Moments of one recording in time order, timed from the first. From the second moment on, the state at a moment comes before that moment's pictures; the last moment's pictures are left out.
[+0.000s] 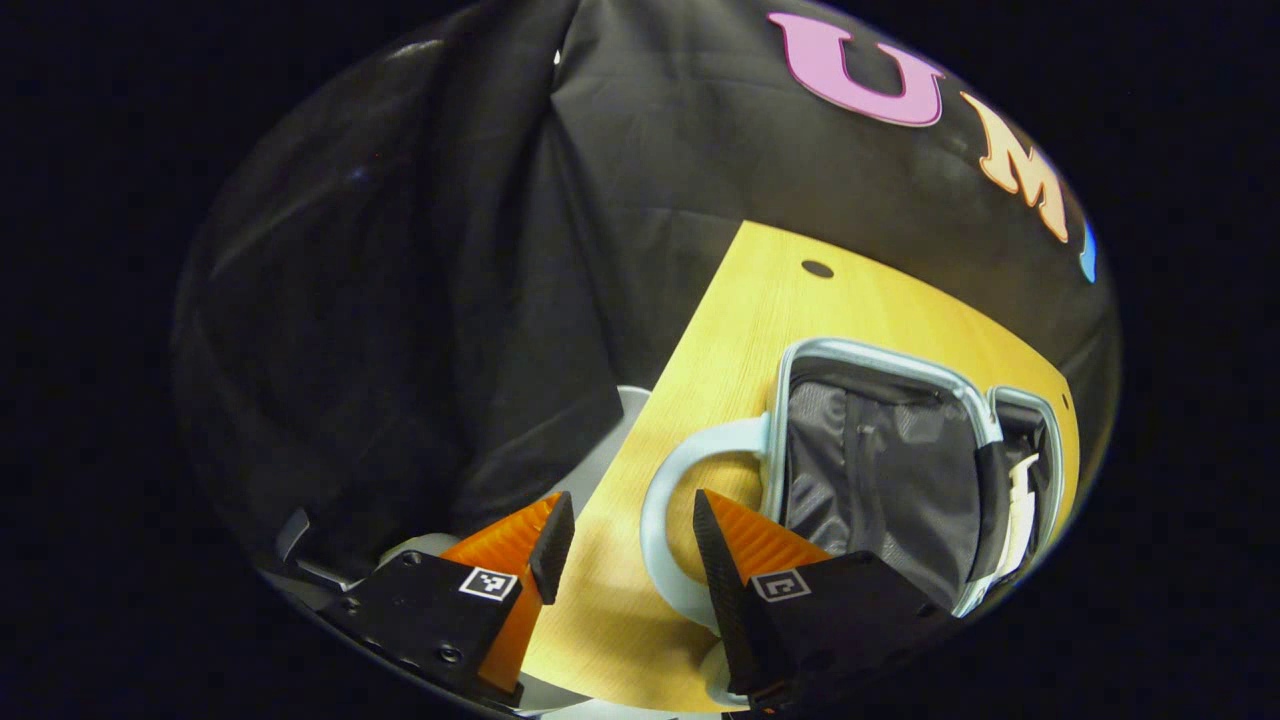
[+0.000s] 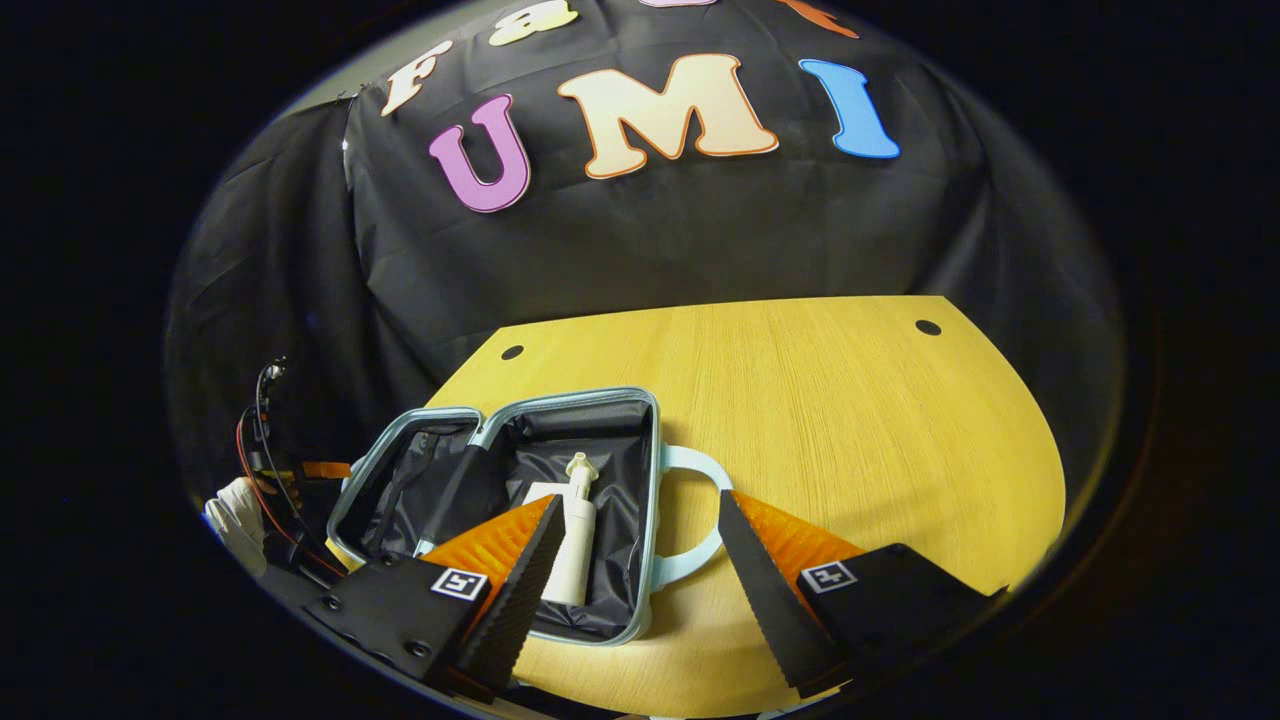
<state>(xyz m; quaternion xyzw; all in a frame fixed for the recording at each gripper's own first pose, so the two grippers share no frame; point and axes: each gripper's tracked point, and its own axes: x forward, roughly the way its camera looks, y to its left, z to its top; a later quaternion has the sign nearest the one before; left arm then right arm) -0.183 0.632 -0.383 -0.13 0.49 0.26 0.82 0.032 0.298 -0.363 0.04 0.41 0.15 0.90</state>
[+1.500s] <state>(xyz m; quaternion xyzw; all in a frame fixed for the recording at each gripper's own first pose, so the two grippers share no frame) -0.037 0.409 -0.115 -0.11 0.30 0.11 0.94 0.026 0.208 -0.337 0.06 0.37 0.18 0.91</state>
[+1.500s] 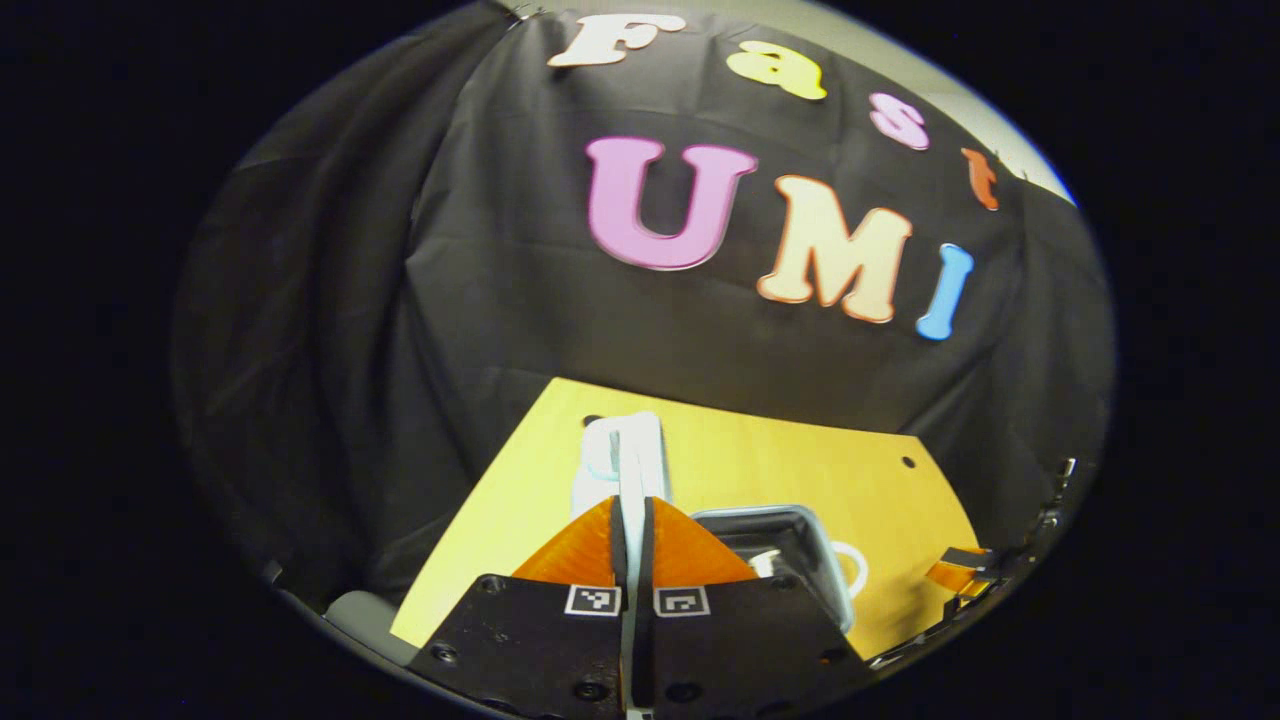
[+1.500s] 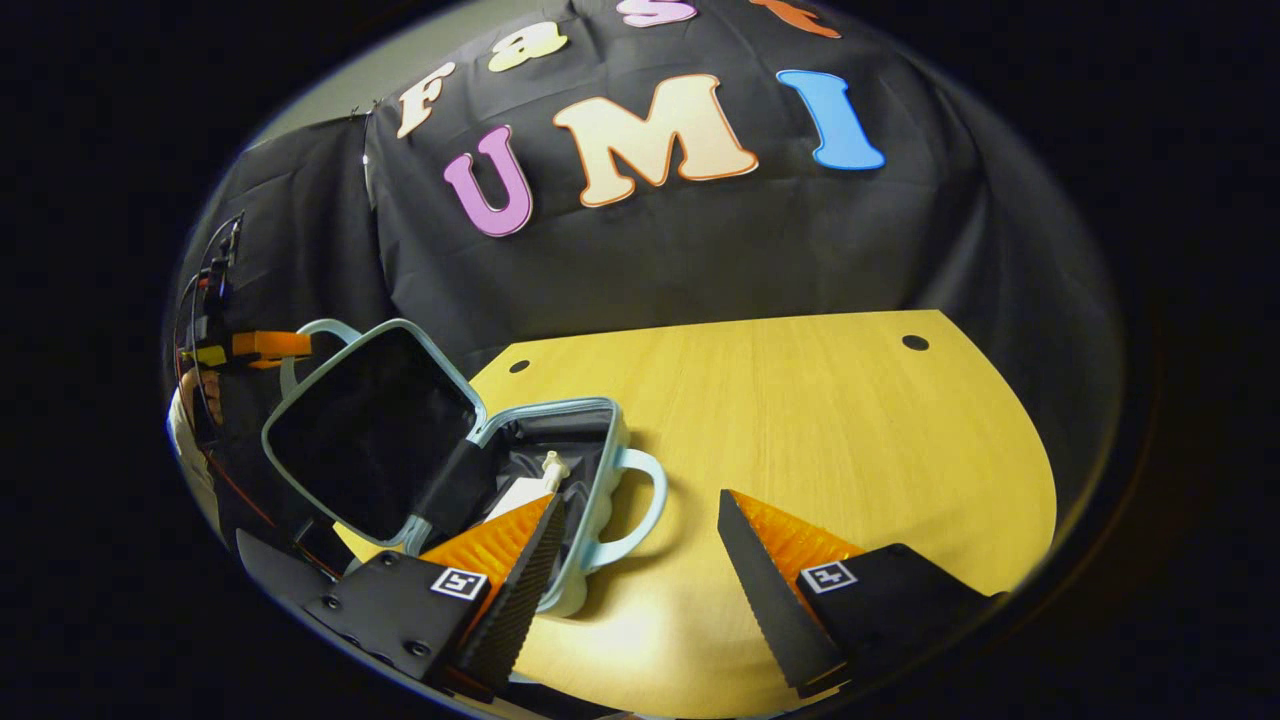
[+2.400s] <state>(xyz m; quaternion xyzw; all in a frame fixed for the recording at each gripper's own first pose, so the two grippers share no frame) 0.047 0.134 -0.231 -0.13 0.37 -0.04 0.92 0.001 -0.013 -0.308 0.07 0.35 0.06 0.93</state>
